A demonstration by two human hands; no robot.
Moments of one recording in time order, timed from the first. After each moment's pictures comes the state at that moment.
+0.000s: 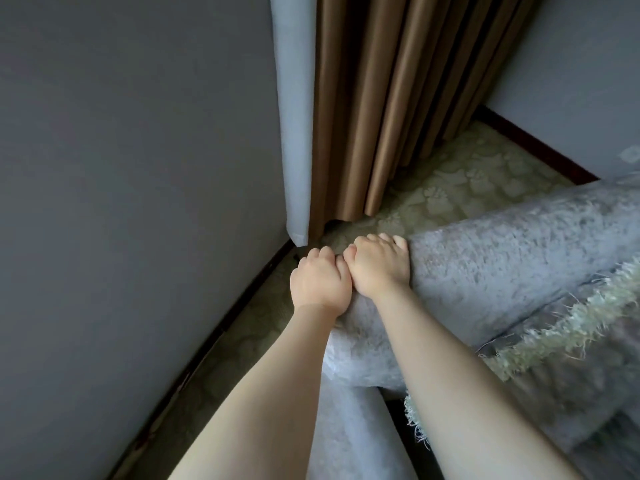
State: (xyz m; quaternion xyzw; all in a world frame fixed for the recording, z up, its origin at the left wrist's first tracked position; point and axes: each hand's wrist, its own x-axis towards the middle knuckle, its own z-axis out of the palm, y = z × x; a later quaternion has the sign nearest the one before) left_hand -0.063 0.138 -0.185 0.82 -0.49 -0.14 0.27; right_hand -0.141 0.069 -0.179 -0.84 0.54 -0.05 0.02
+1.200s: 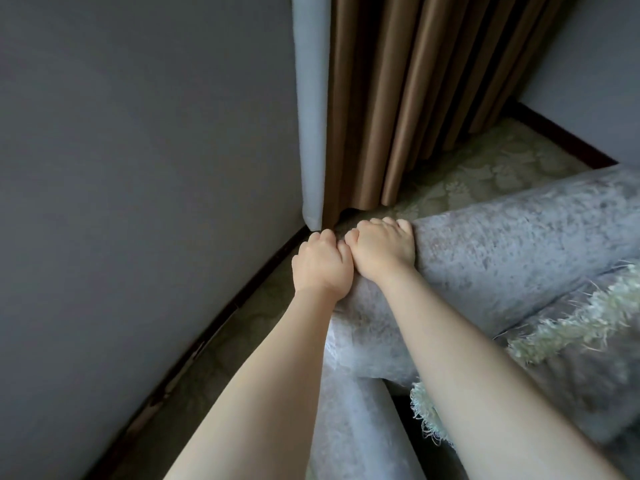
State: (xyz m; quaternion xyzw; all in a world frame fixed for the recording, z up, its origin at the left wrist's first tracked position) left_hand -0.101 0.182 -0.181 0.84 -0.44 -0.14 0.29; right_hand -0.173 0.106 -0.177 -0.86 0.50 -0.06 0.04
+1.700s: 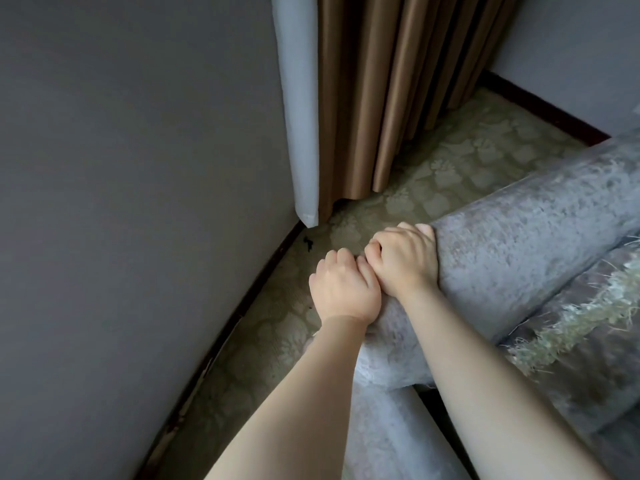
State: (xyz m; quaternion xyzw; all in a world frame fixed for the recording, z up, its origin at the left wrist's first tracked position) left_hand -0.079 0.197 -0.200 0.82 -0.48 -0.10 0.31; right_hand -0.152 0.124 -0.191 -0.83 0.54 -0.13 -0.01
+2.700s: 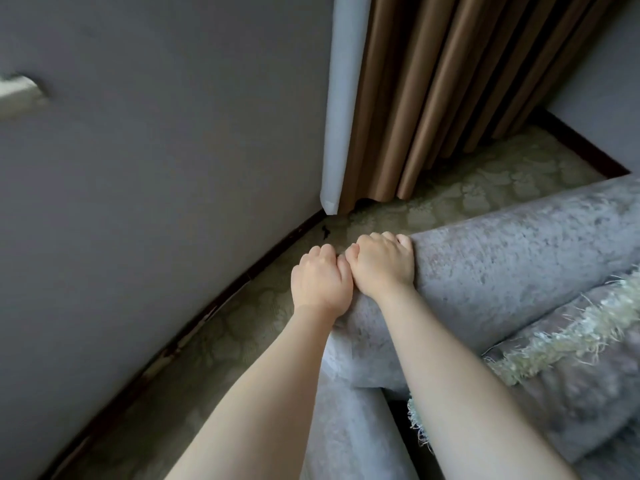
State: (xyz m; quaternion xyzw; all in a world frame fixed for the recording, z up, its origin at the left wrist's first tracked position) left_hand -0.134 0.277 -0.190 0.86 -0.41 -0.10 0.29; right_hand -0.201 0.197 -0.179 -0.89 0.46 -0.05 0.03
